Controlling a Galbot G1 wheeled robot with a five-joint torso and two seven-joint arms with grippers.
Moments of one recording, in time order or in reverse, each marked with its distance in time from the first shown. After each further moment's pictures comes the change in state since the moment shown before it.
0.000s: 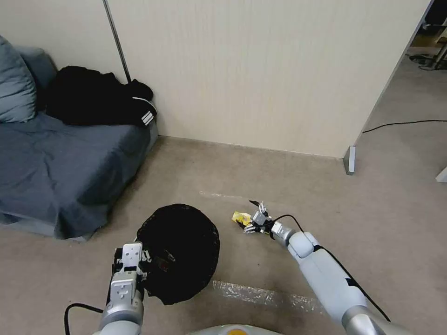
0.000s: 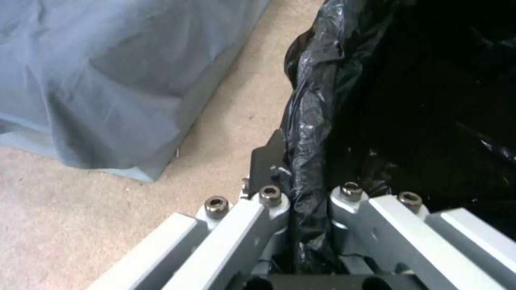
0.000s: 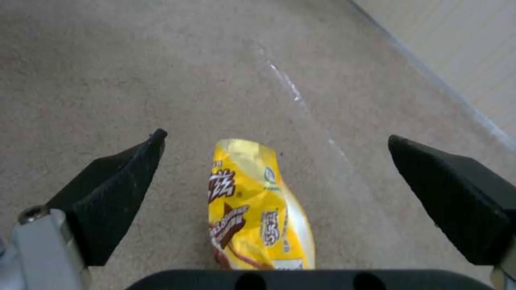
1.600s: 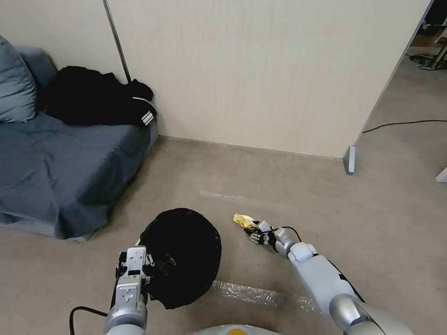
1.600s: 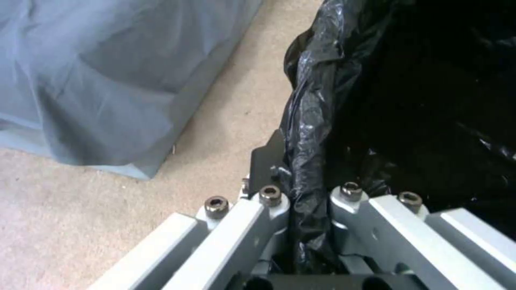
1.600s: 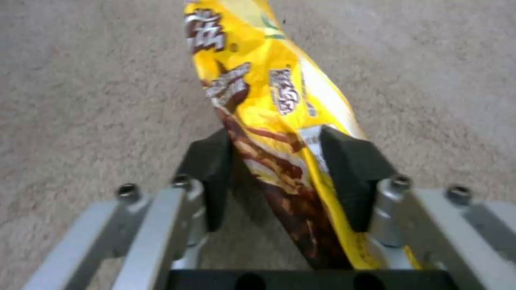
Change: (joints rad) left arm 0.007 -0.006 0.016 0.023 0.024 -0.017 0.000; right arm 0.088 0.056 0.050 -0.304 0.148 -0.066 -0.022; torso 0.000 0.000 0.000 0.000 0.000
